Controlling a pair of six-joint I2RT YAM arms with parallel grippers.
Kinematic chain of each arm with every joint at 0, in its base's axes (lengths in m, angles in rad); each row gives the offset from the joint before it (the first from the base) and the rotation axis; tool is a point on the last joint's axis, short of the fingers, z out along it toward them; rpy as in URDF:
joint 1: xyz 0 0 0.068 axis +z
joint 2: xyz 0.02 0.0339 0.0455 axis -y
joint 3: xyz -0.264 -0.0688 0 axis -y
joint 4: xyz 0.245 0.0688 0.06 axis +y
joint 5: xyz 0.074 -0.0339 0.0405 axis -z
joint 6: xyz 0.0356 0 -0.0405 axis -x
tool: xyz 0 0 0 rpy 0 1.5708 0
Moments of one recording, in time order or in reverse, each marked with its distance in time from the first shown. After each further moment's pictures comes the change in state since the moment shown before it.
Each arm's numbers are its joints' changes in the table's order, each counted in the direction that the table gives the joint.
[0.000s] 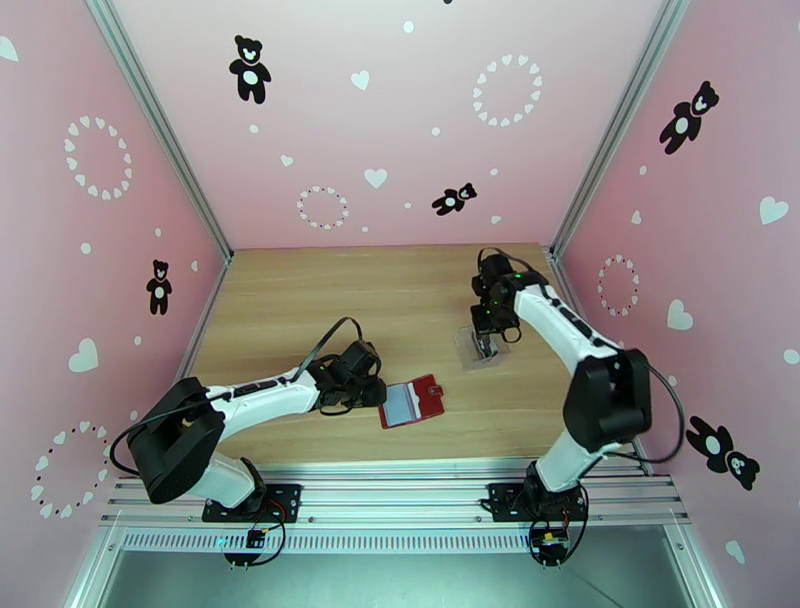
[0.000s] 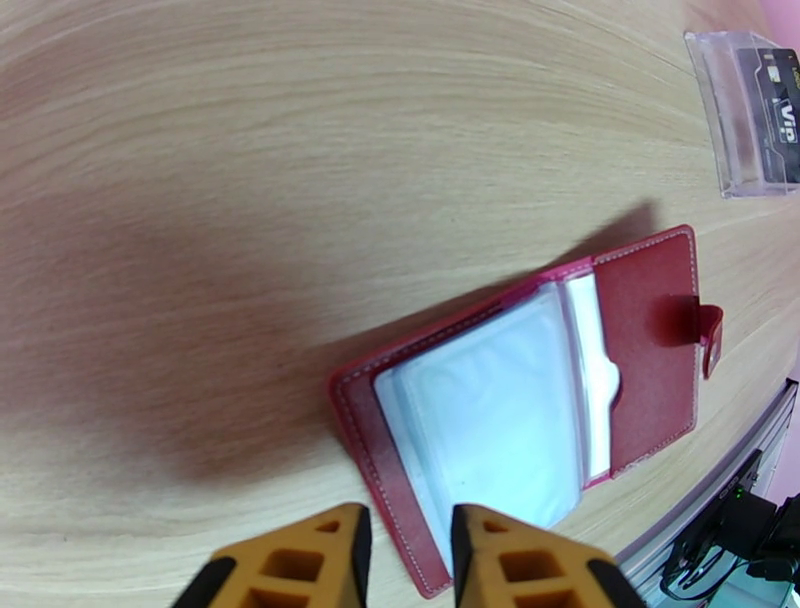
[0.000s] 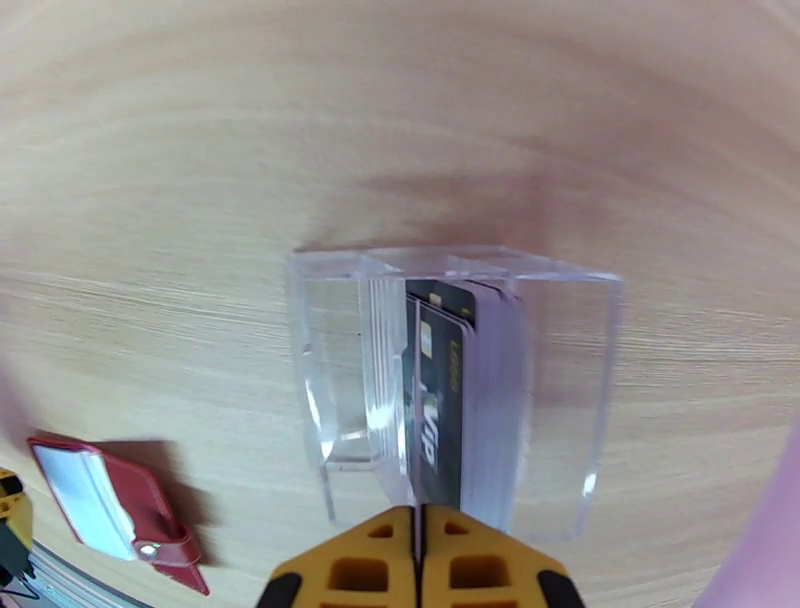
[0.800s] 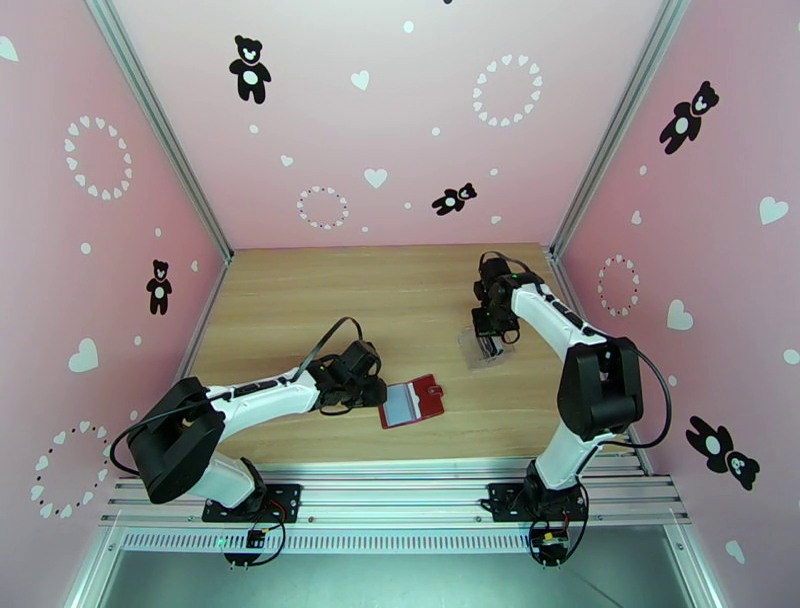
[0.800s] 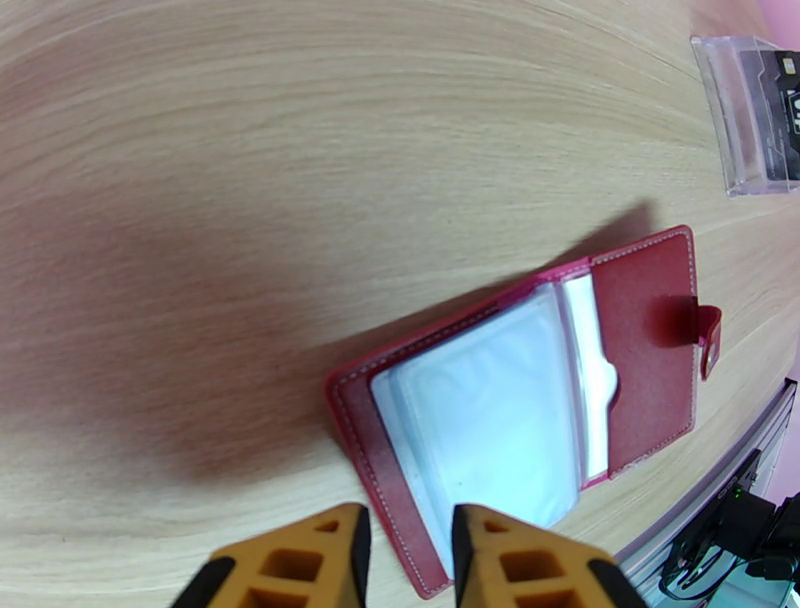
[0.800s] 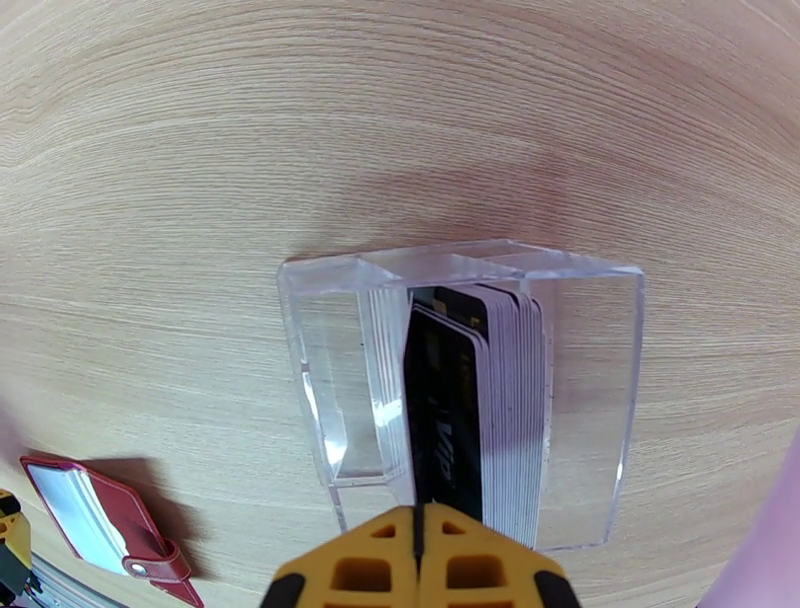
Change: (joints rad) left arm 0.000 -0.011 0.000 -0.013 0.011 0.000; right arm -0.022 -0.145 -0.009 -0.016 -0.009 -0.002
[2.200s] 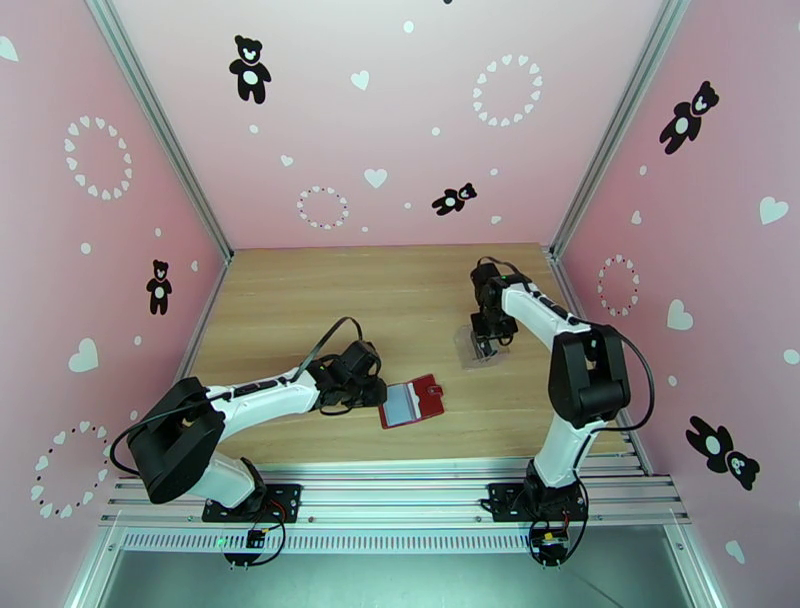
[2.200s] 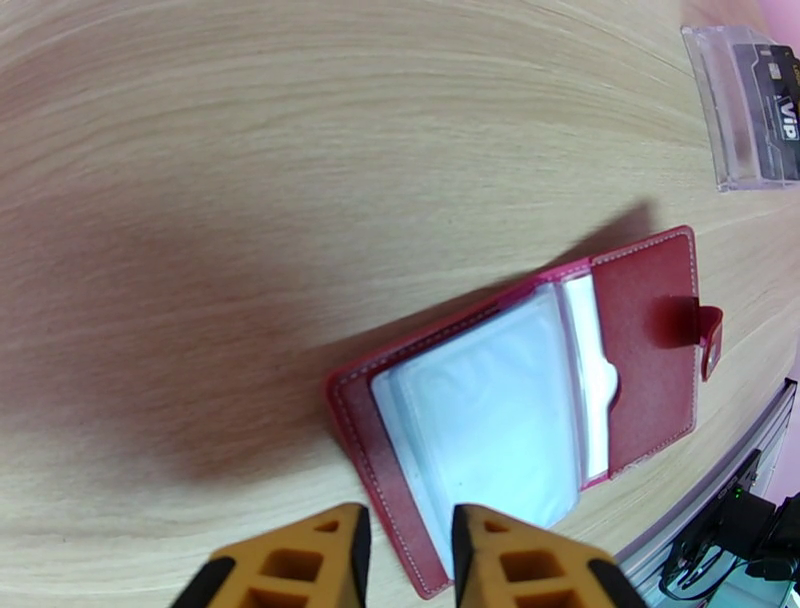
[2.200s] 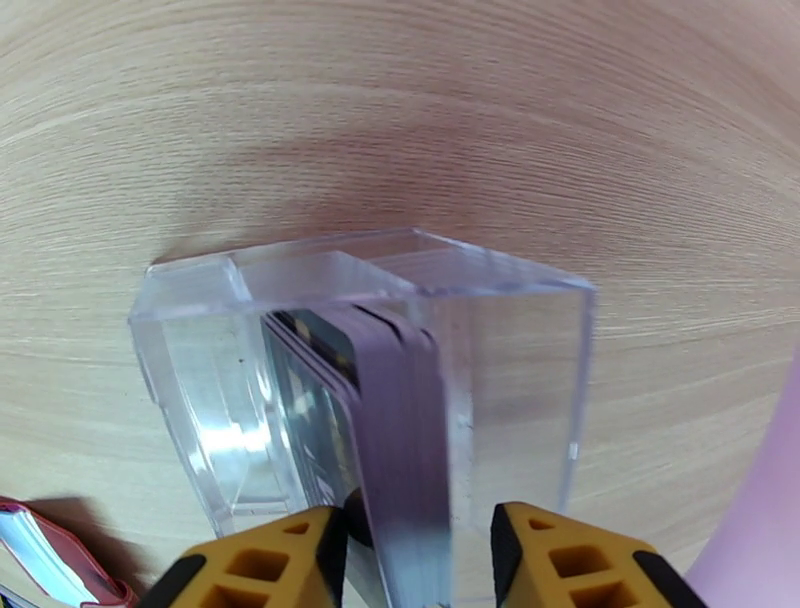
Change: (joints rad) left arm 0.000 0.000 0.000 0.000 0.000 0.000; right arm 0.008 -0.058 0.007 0.017 0.171 -0.042
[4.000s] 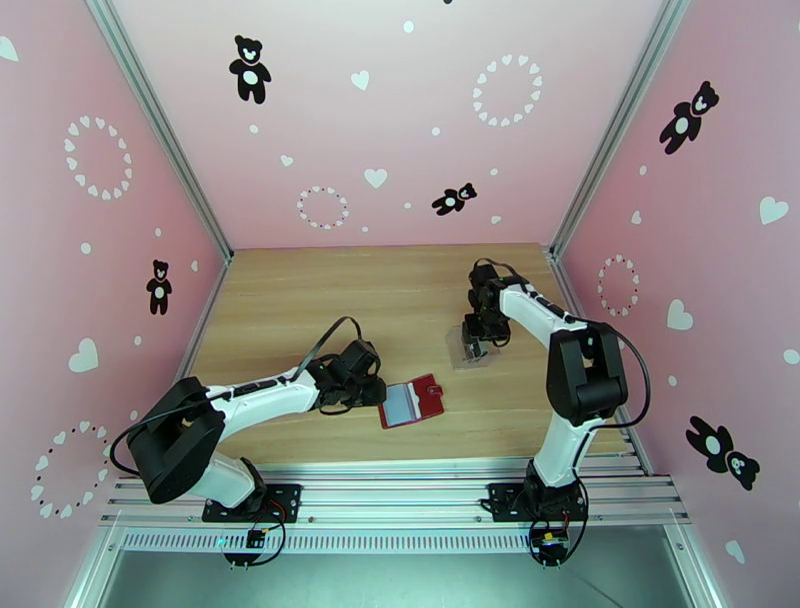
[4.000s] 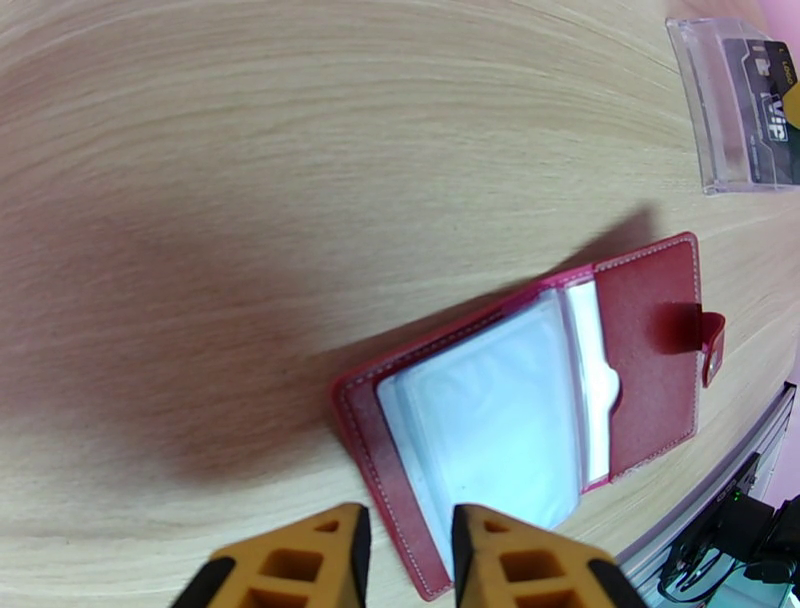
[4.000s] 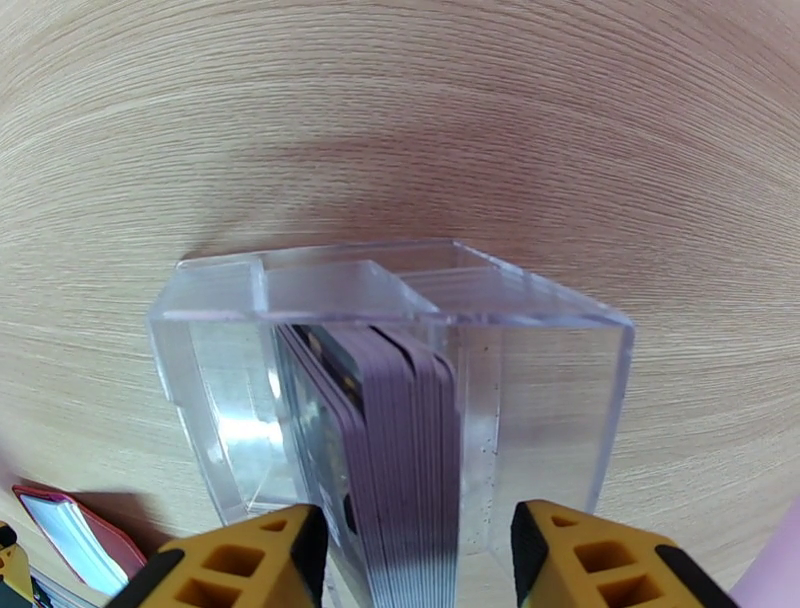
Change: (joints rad) left arm 0.006 0.000 0.000 -0.001 0.000 0.000; right arm 0.017 -0.038 -0.012 -0.043 -0.148 -0.019
